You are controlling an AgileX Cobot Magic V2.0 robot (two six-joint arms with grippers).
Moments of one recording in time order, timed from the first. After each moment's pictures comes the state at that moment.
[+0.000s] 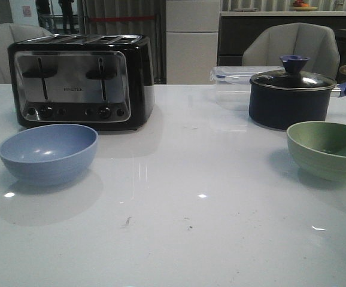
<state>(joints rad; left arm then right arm) -0.08 0.70 -0.67 -0.08 0.63 0.11 -0.12 1.82 -1.24 0.07 0.73 0.00</state>
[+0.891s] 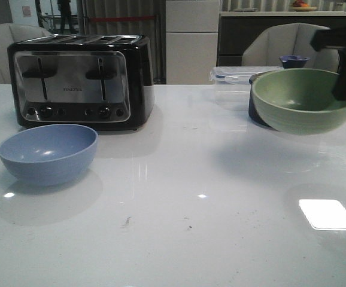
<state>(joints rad) -0.08 0.70 -0.67 -0.08 0.64 0.11 0.07 1.66 -1.30 0.12 0.80 -0.04</state>
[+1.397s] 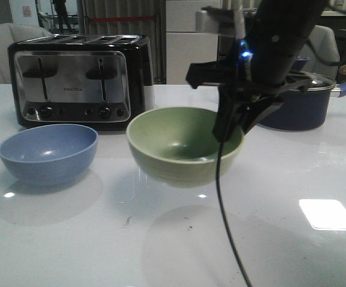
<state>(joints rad) -0.08 0.70 -0.67 -0.08 0.64 0.11 0.44 1.80 -1.30 0.23 0.75 -0.04</state>
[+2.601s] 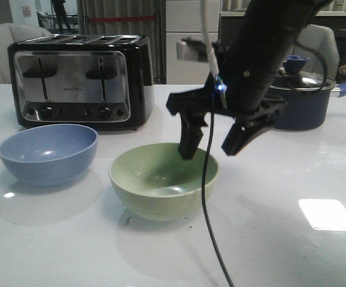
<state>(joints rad) -0.08 0.70 -0.67 -0.08 0.64 0.11 0.46 1.83 -1.30 0.24 0.65 -0.04</state>
